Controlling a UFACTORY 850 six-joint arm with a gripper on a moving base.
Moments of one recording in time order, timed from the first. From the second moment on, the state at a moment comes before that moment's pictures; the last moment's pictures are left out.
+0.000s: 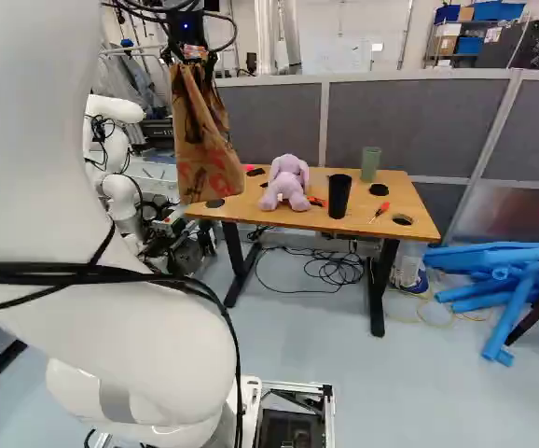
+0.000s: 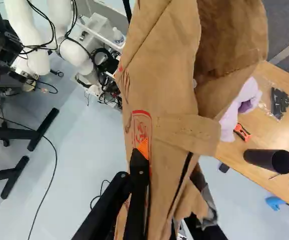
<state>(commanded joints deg) 3.7 2.7 -83.8 16.3 -60.6 -24.7</state>
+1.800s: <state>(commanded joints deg) 3.7 -2.7 -87.4 16.3 -60.6 -24.7</state>
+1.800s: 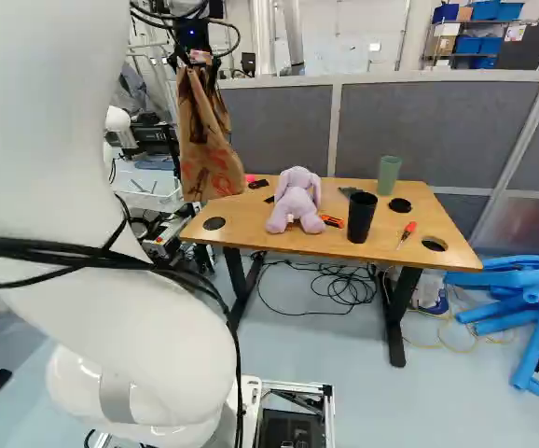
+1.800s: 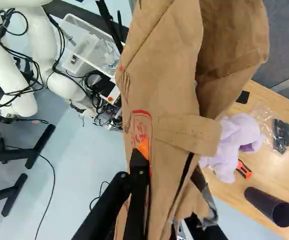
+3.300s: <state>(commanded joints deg) 2.3 -16.8 -90.9 16.3 -60.6 -24.7</state>
